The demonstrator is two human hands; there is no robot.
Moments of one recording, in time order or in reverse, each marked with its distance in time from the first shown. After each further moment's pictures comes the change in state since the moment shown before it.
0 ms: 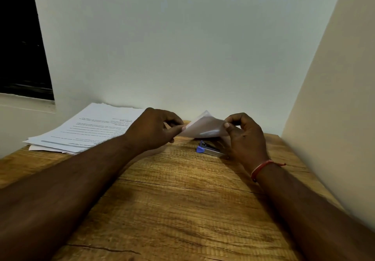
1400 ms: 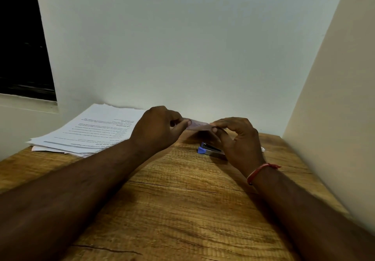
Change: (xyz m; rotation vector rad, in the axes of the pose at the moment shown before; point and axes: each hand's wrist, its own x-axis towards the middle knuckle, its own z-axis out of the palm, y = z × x) left_hand 0.001 0.011 0.008 0.245 0.210 0.128; right_hand -0.011 -0.009 0.010 -0.202 -0.037 -0.240
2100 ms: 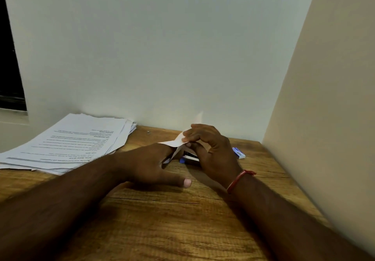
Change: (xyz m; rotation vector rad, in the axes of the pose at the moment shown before) left_hand -0.011 0.029 -0.007 -0.143 -0.866 0.004; right_hand -0.001 -0.007 0.003 0.105 -0.152 -0.125
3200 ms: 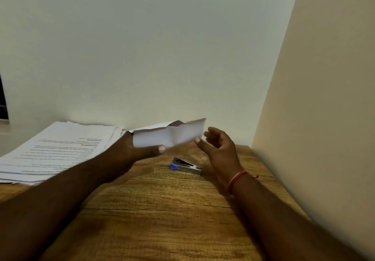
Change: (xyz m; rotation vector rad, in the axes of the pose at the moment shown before) left_hand -0.009 -0.009 -0.006 -0.804 0.436 0.062; right_hand 0.005 0.024 -0.021 0.415 0.234 0.640
